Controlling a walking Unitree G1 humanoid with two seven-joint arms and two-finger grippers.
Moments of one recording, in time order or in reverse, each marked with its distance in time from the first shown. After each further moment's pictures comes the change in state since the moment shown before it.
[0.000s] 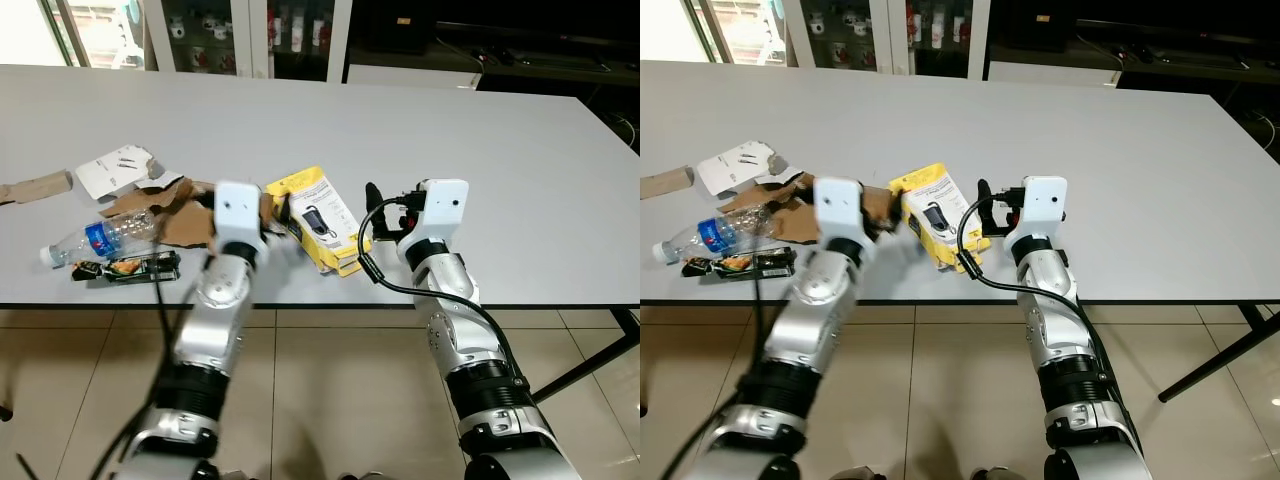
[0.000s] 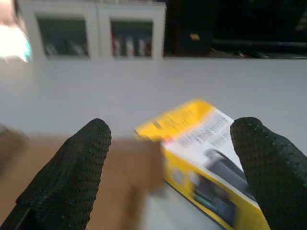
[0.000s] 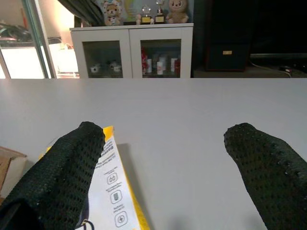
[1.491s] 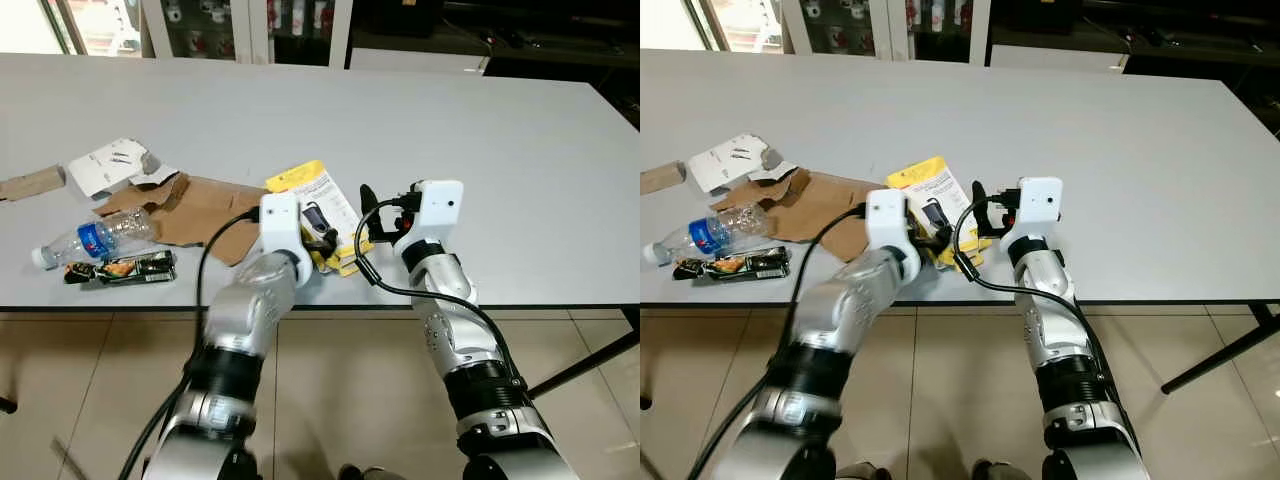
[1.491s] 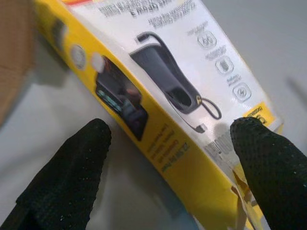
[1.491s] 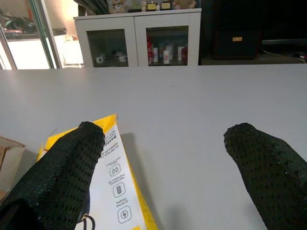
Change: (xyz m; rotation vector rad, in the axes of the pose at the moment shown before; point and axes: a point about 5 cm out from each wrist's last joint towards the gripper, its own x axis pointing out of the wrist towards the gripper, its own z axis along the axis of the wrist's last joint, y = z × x) left arm 0.007 -0.048 -0.006 -0.197 0.448 -0.075; right arm 0.000 0.005 -0.002 0.009 0.008 0.030
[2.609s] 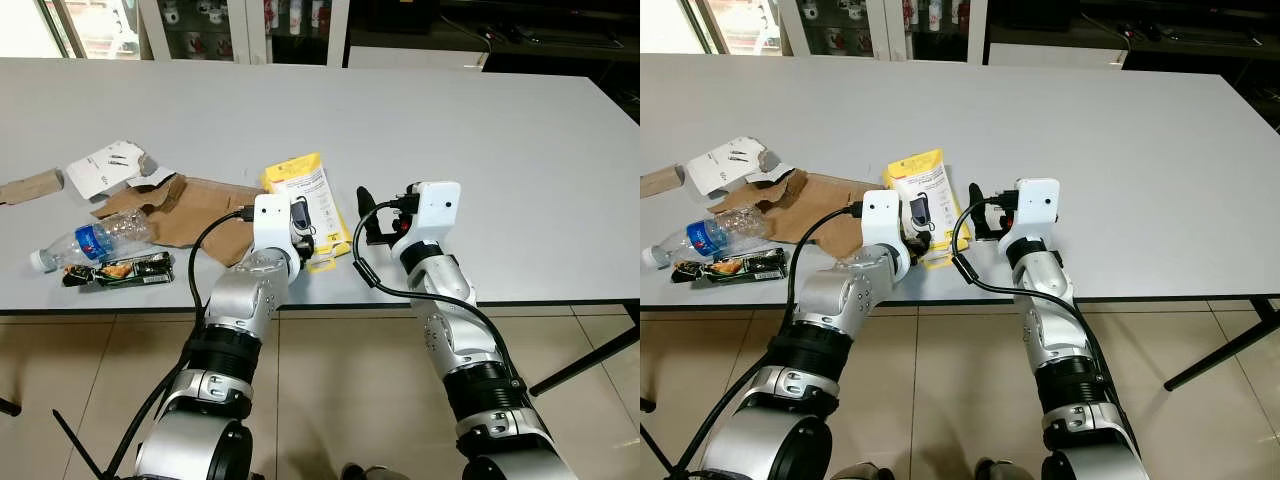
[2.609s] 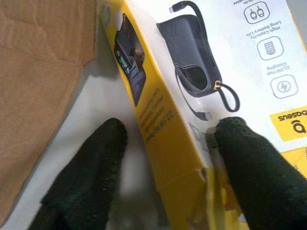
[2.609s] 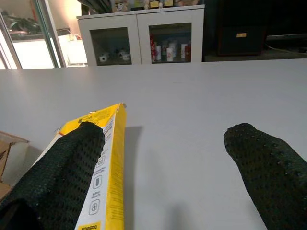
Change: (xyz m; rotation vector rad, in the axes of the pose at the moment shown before) left arm 0.007 0.024 -0.001 0.064 0.063 0.182; right arm -0.001 0.002 -0.001 0.006 0.009 0.022
